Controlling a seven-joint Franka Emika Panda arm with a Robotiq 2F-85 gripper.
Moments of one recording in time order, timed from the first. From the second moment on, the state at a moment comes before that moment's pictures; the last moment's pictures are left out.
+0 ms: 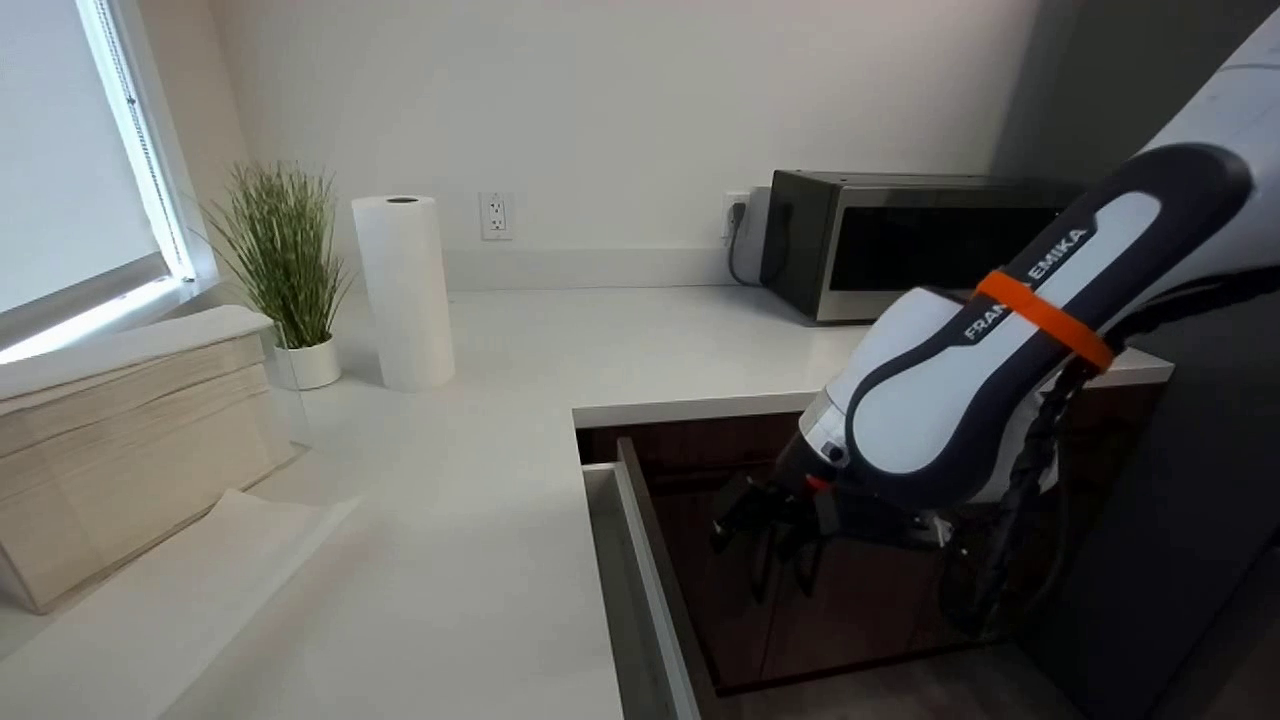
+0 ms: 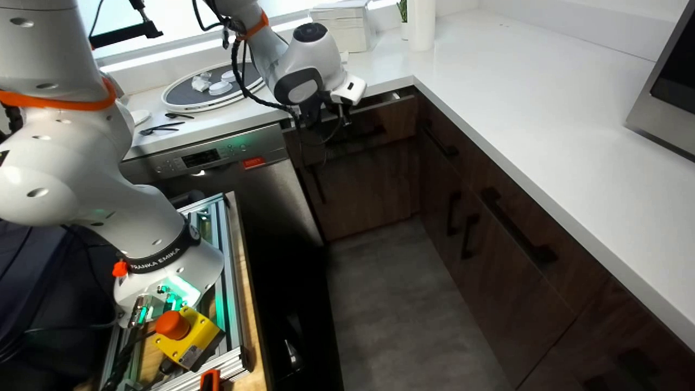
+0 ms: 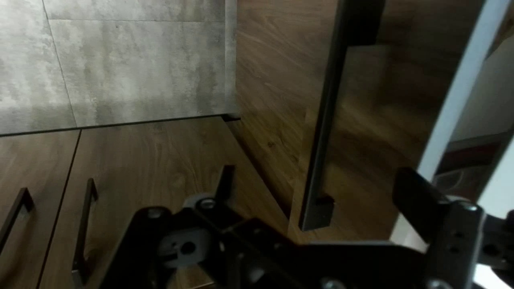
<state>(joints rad) -0.15 0.36 0.61 -2.45 0.31 3.11 0.20</state>
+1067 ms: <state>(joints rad) 0.03 0.01 0.49 -2.40 0.25 2.58 -0.08</state>
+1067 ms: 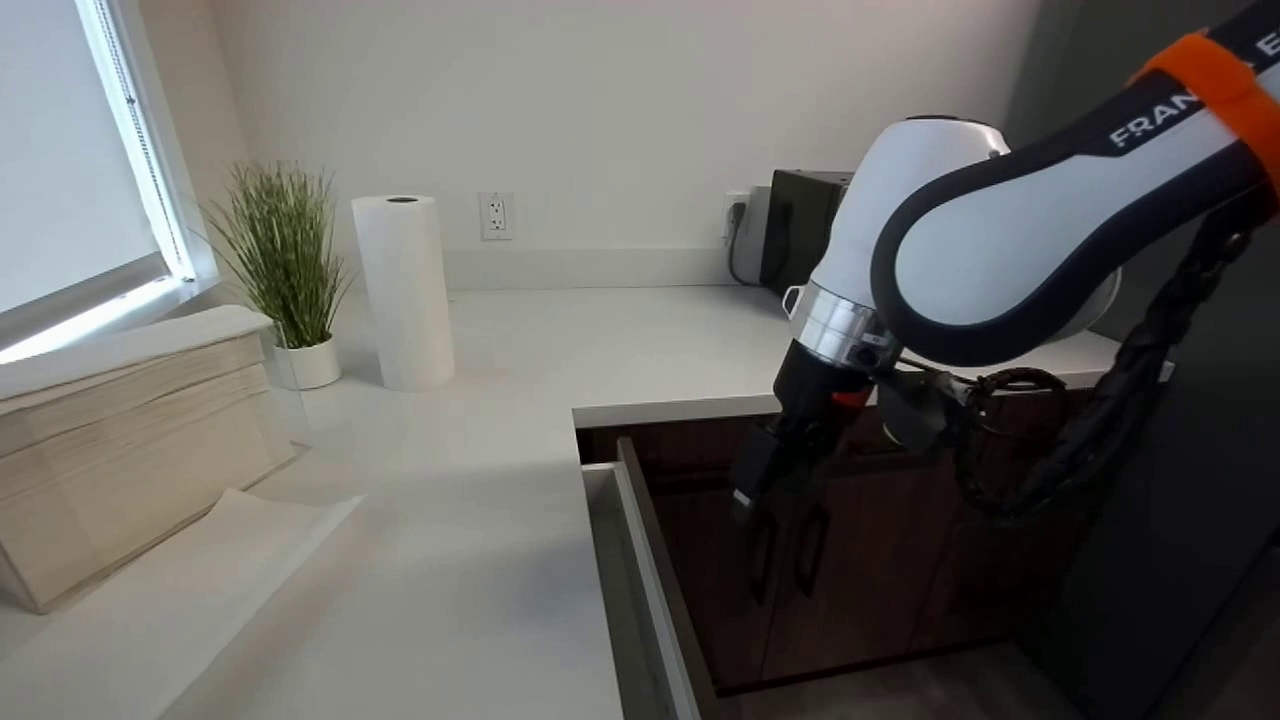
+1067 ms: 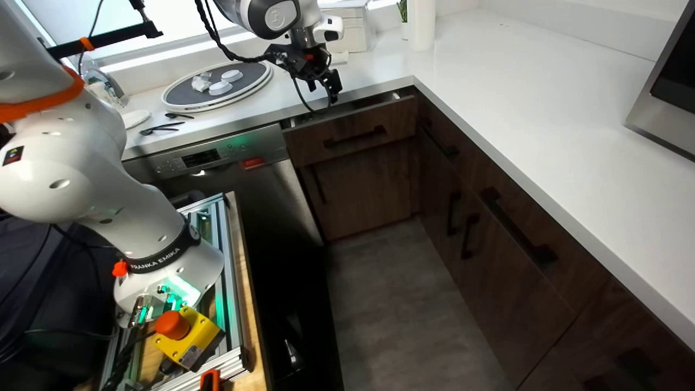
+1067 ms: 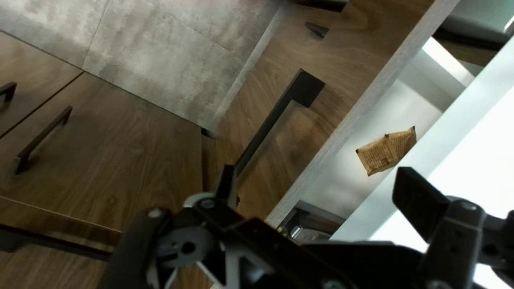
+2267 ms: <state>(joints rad) 0.21 0.27 0.33 -2.16 -0.15 2.66 -0.38</state>
